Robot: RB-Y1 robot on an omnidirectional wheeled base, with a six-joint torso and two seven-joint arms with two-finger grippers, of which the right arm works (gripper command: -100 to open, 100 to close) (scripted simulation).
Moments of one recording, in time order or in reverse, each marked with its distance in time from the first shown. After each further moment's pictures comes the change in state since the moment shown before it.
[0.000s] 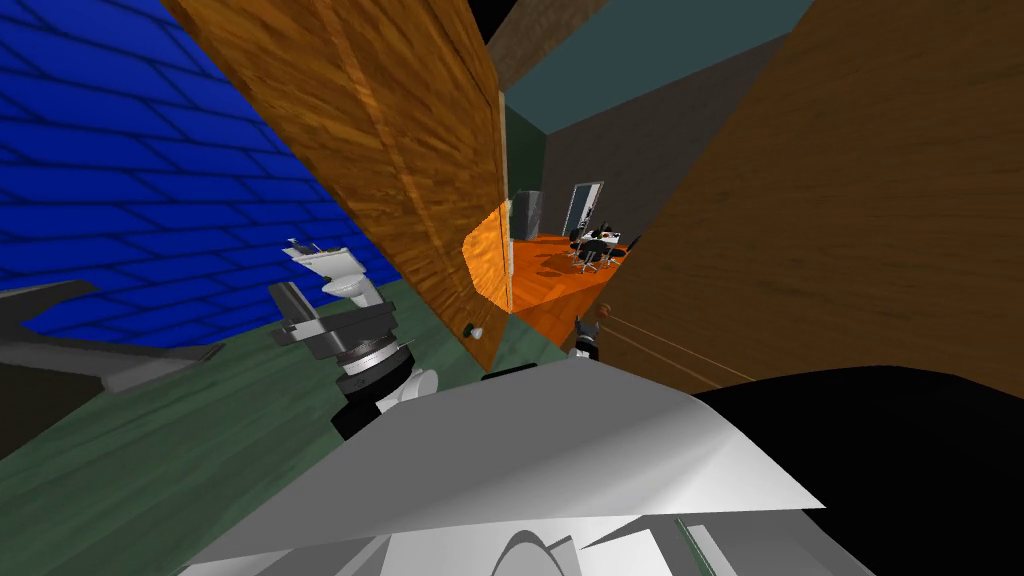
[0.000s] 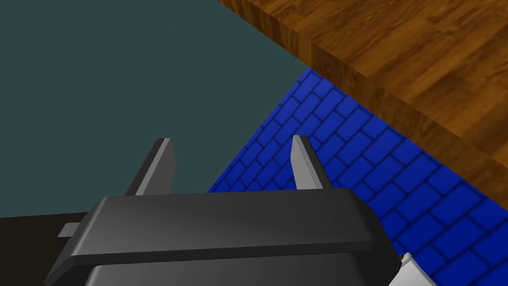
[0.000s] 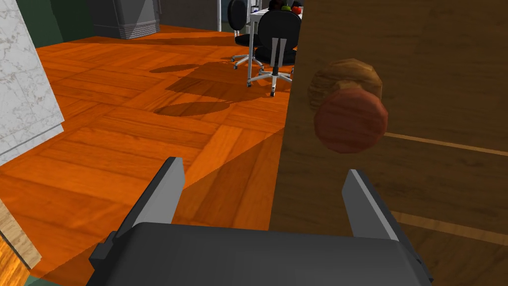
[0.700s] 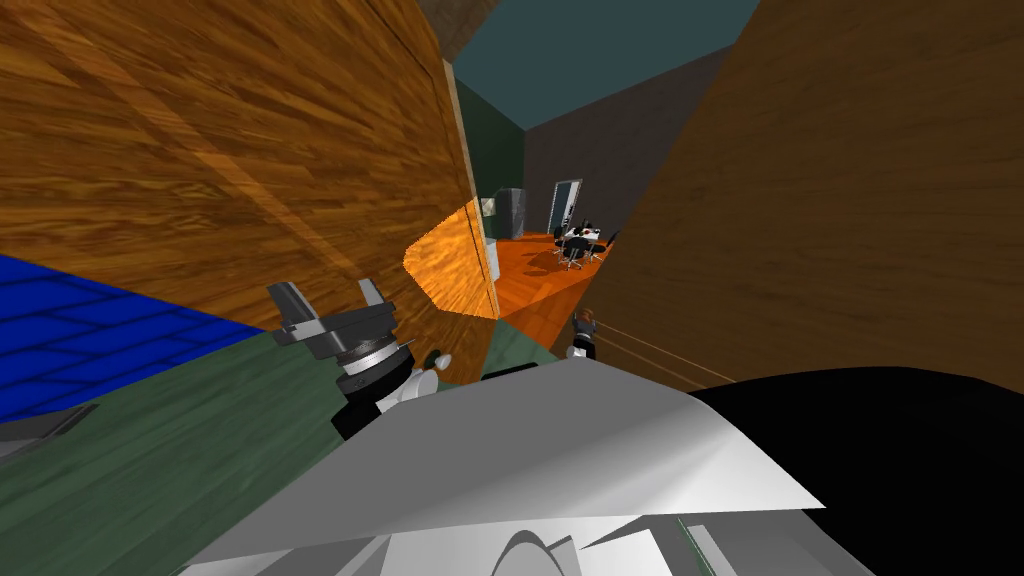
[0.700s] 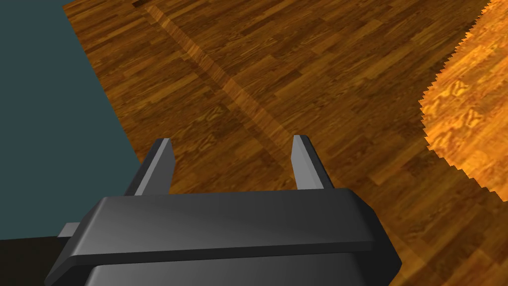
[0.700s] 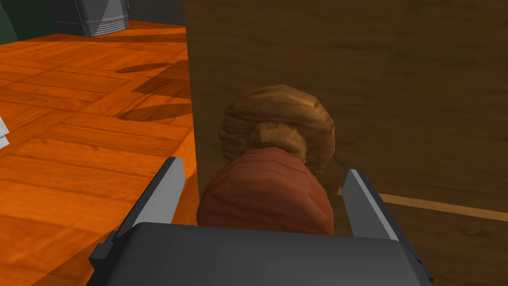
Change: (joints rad) arm -0.040 -0.003 0.017 0.035 0.016 -0.003 -0.008
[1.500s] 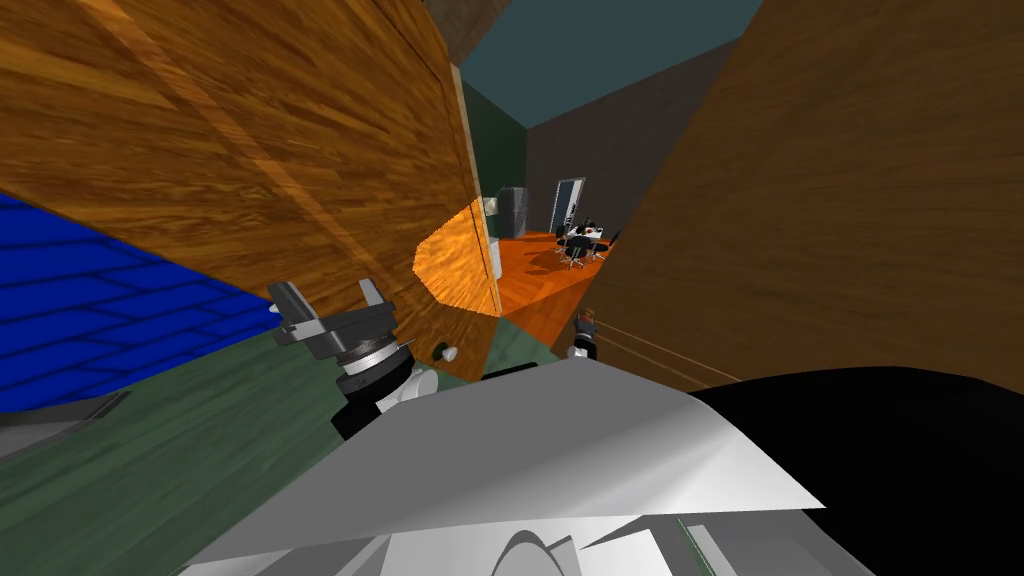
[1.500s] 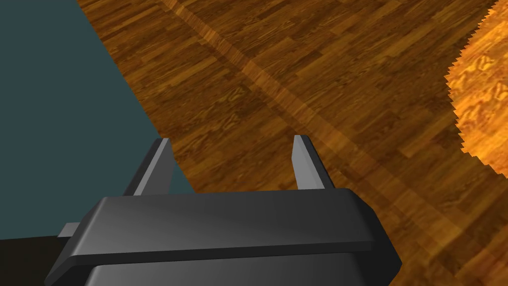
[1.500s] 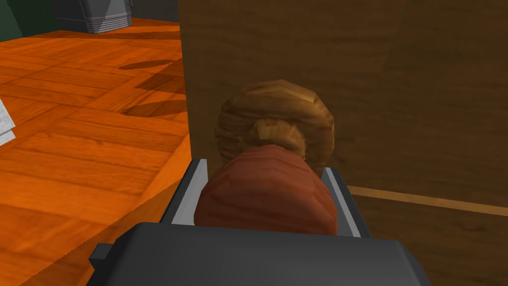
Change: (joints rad) arm 0.002 -0.008 -0.004 0.003 -0.001 0.002 -0.002
